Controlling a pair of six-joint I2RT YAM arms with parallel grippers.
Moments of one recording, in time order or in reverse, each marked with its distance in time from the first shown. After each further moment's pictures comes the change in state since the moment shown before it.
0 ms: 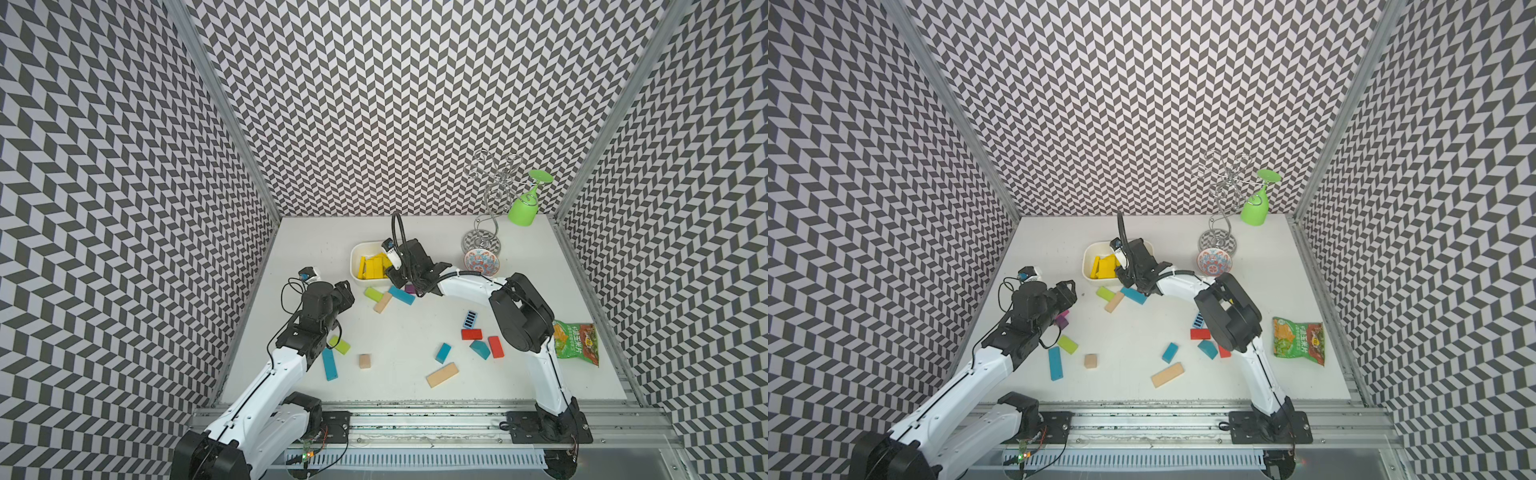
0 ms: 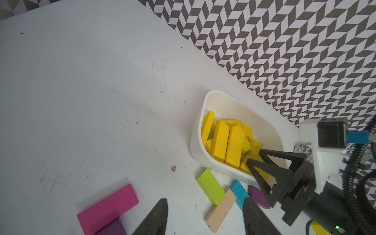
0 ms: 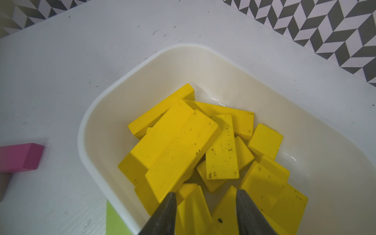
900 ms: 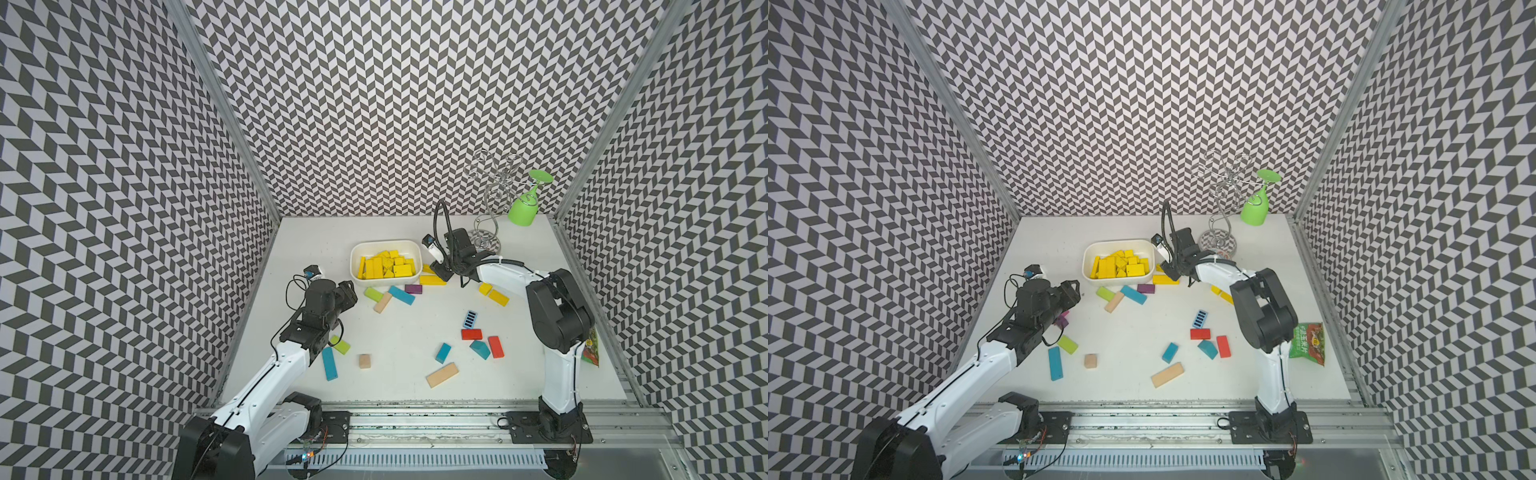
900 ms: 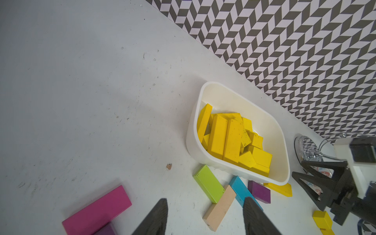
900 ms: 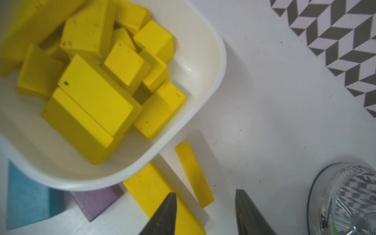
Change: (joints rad) left arm 0.005 0.055 0.006 0.031 0.043 0.018; right arm -0.269 -0.150 -0.167 -0.184 -0.059 -0.359
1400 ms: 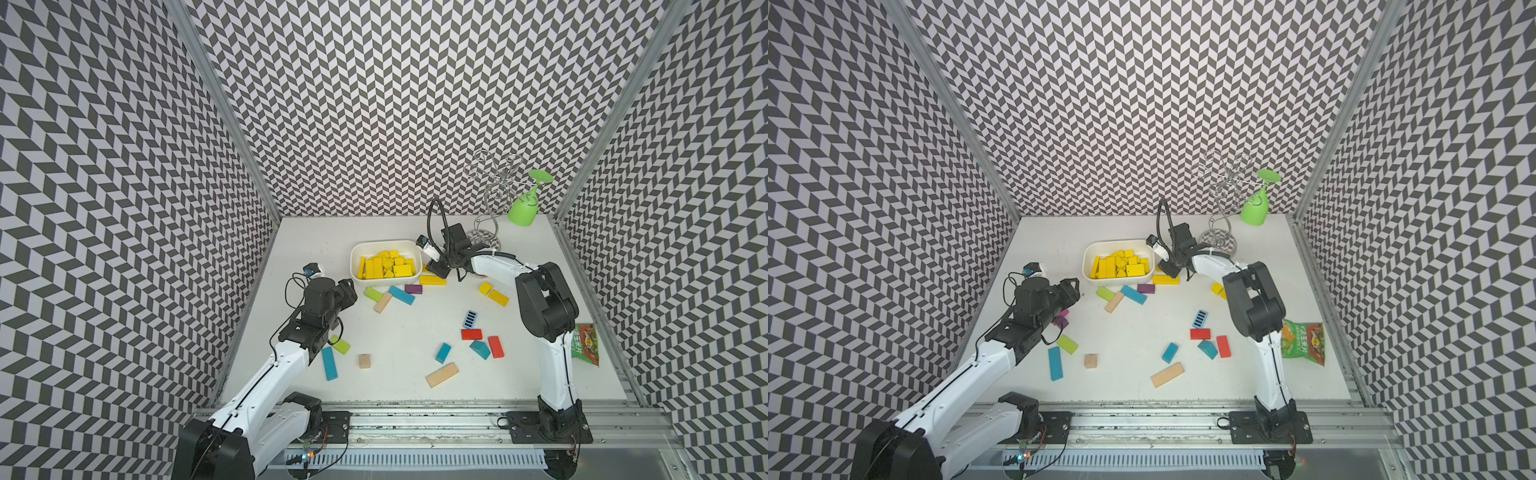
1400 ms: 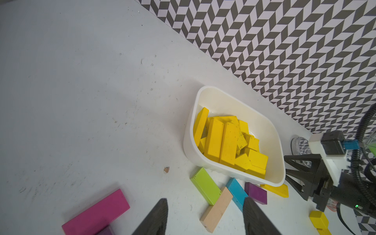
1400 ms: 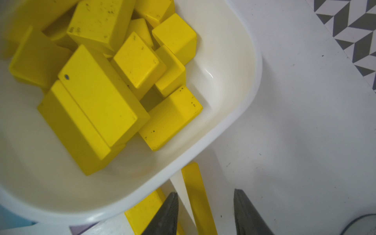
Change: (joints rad) left arm 0.000 -0.006 0.029 -0.015 0.001 0.010; right arm -0.021 0.124 0.165 -0.084 -0.136 -0.113
